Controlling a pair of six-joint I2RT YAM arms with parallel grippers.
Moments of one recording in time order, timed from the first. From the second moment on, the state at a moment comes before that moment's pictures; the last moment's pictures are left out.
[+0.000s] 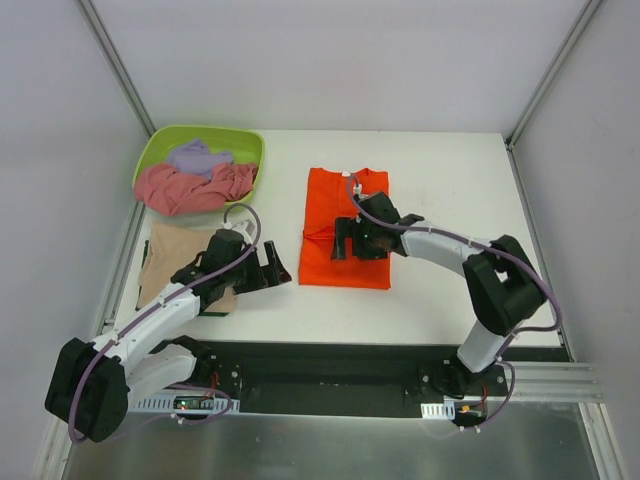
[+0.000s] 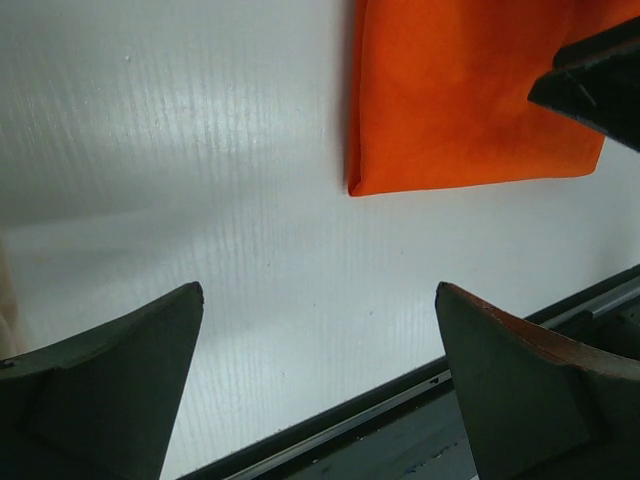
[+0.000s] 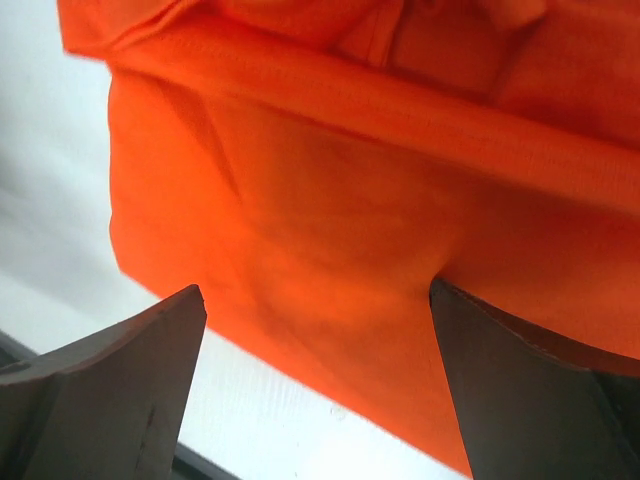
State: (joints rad) left arm -0.45 1.00 0.52 -0.32 0.21 -0.69; right arm 0.62 1.67 1.02 -0.31 -0.18 0.50
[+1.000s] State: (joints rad) left arm -0.45 1.16 0.48 -0.19 0.26 -0.72; right arm 0.51 1.35 0.92 -0.22 -0.08 0.44
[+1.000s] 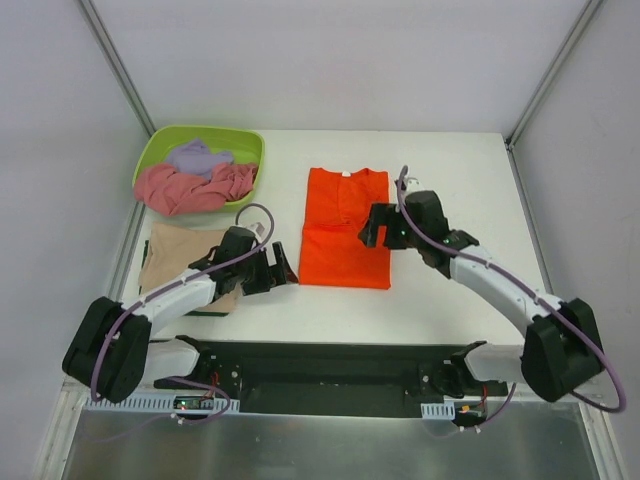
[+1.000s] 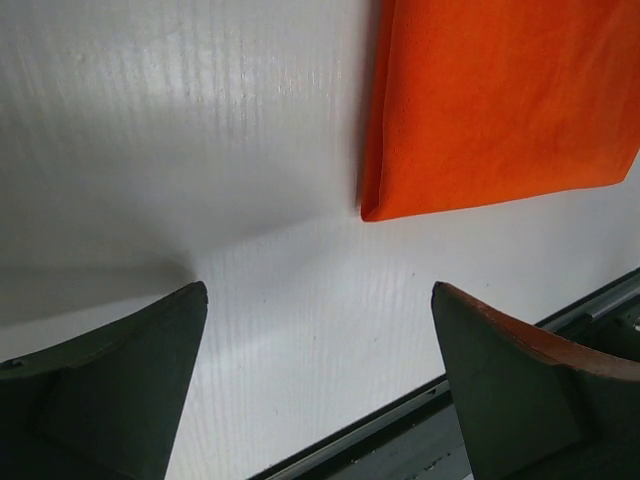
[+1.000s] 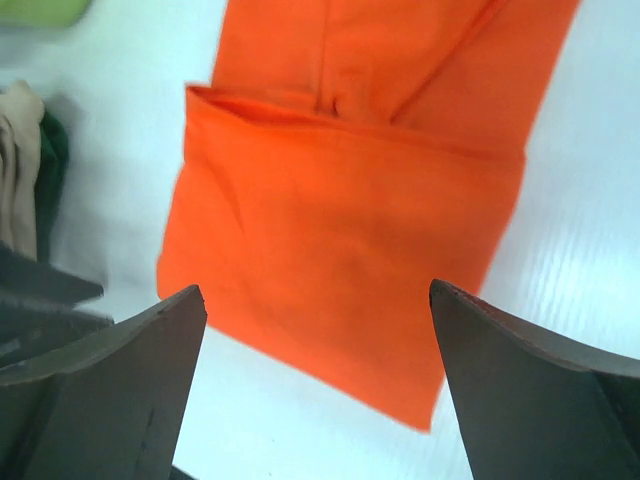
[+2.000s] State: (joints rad) left arm -0.52 1.55 0.63 0.01 0.35 -0.79; right arm 0.51 1.14 0.54 -0.27 -0.08 0.56
